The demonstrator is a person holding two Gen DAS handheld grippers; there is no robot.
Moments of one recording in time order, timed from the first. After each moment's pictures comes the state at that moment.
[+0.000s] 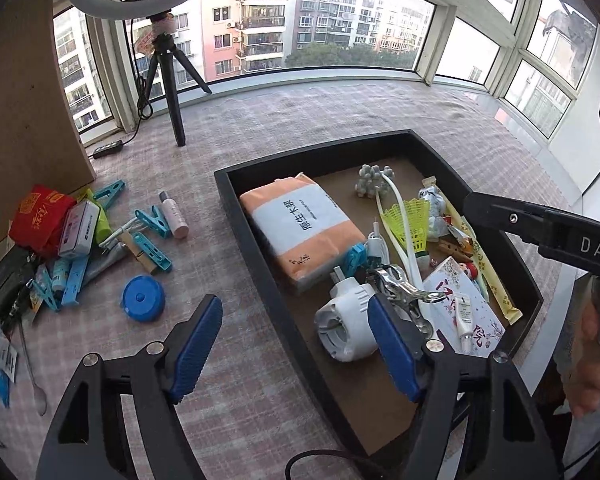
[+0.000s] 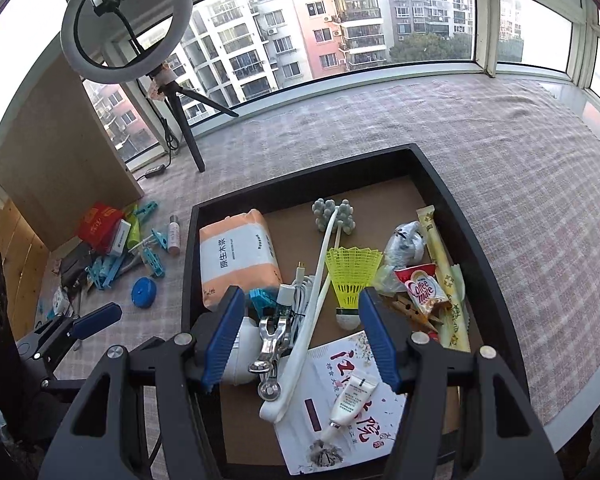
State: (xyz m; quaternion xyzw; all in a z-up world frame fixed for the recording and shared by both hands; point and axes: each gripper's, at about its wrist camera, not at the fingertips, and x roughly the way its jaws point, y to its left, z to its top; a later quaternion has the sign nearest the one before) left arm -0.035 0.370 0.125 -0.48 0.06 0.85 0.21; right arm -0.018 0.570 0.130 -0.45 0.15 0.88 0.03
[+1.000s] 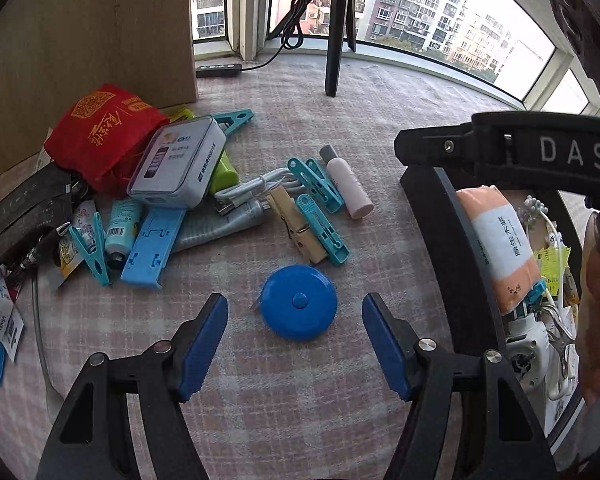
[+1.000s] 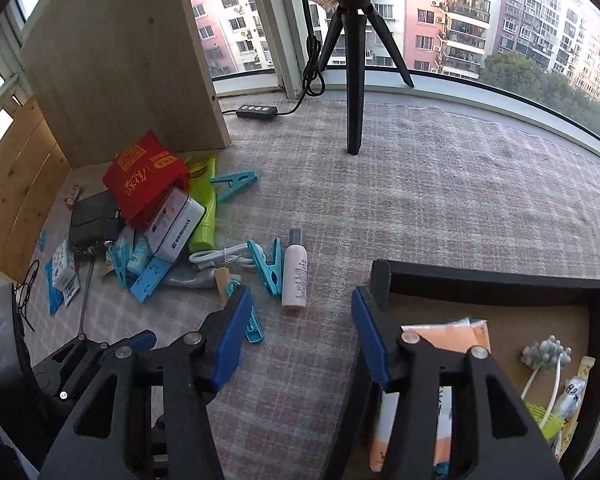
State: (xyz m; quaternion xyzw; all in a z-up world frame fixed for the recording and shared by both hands) left arm -0.123 0.253 0.050 -0.53 -0.01 0.84 0.10; right arm -0.207 0.398 0.073 -0.52 0.02 0.84 -0.11
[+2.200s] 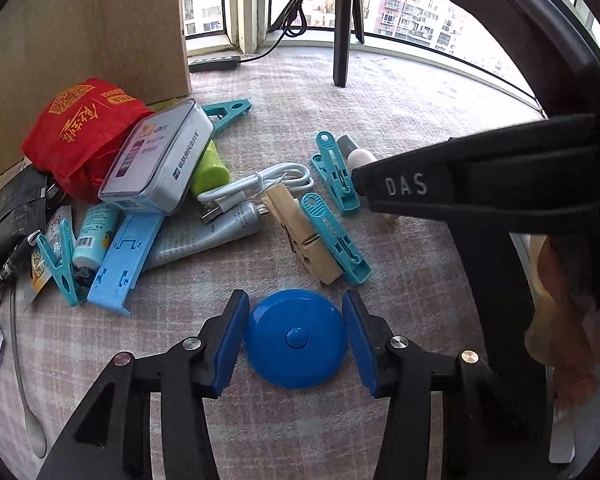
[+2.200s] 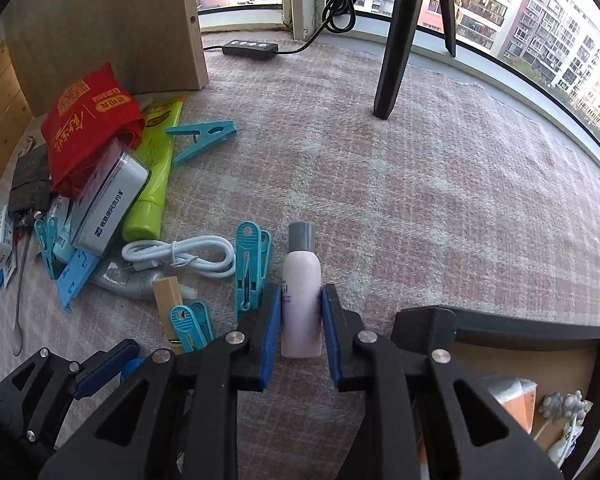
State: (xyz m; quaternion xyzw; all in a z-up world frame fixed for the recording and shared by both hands) left arm -0.137 0.264 0.018 -0.51 0.01 0.85 0.09; right arm -0.246 0.372 0.010 -0.57 -0.04 0.81 -0.10
